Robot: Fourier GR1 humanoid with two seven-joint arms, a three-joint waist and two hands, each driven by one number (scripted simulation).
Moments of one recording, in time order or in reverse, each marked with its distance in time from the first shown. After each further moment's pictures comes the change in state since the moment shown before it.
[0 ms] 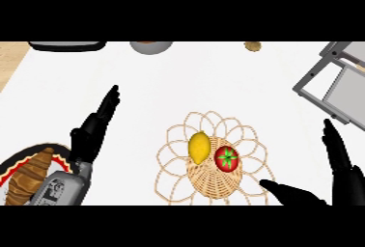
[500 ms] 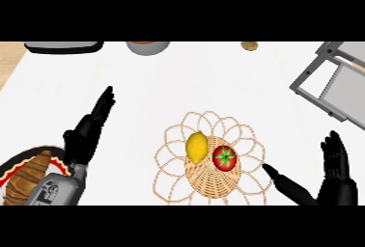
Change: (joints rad) left arm 0.019 0.025 0.007 -0.008 0.020 0.007 -0.011; right arm 0.084 0.236 -0.120 0.253 -0.302 -0.156 -0.624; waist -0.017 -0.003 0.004
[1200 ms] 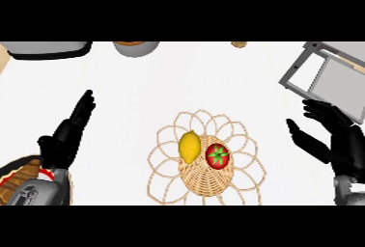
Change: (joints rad) left arm 0.049 0.078 0.059 0.037 0.055 -0.020 -0.082; right arm -0.310 -0.204 -0.100 0.197 -0.161 0.275 0.171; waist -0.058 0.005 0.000
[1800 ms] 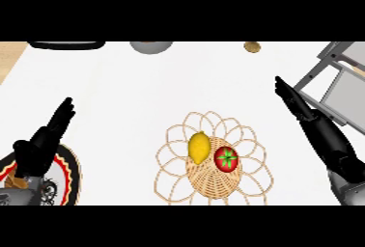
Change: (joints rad) left arm 0.061 0.109 0.048 0.026 0.030 -0.059 -0.007; right arm -0.147 -0.133 0.186 -0.085 -0.041 0.421 -0.180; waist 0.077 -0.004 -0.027
